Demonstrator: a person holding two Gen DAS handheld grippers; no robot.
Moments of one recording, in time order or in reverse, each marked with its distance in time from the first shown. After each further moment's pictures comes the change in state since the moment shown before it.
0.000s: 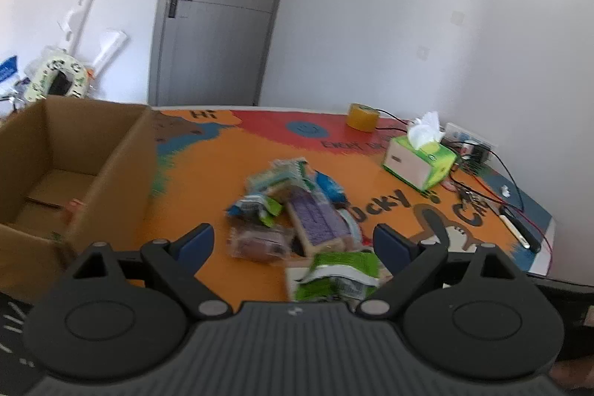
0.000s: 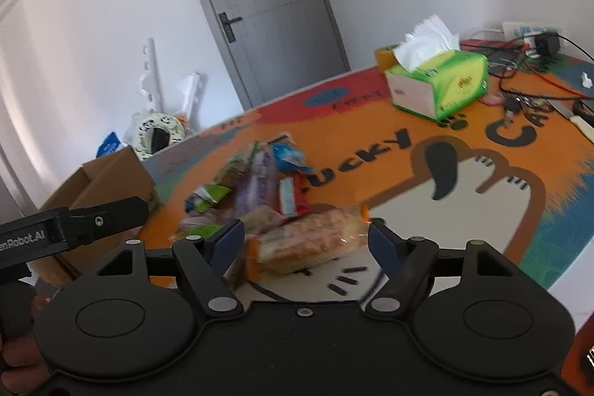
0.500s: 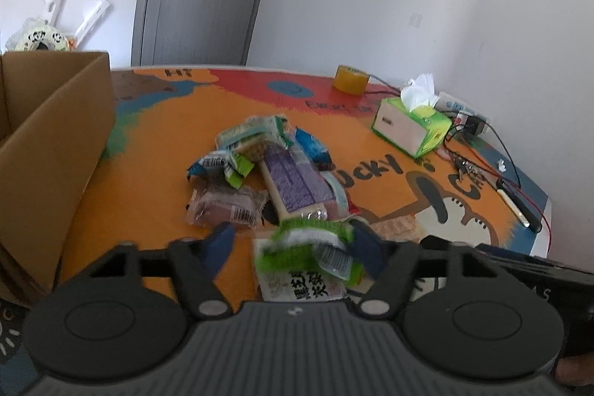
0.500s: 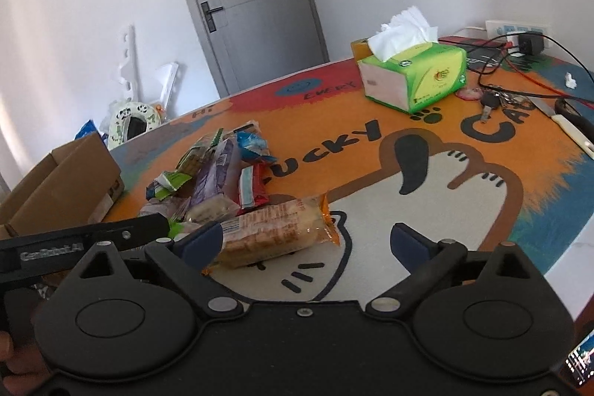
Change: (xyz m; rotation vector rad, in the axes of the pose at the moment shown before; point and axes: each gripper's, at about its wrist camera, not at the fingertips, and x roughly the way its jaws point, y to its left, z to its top) left arm 0.041 -0.007 -0.018 -0.013 0.112 -0.035; right arm 0.011 -0.012 -0.004 -0.038 0.023 -0.069
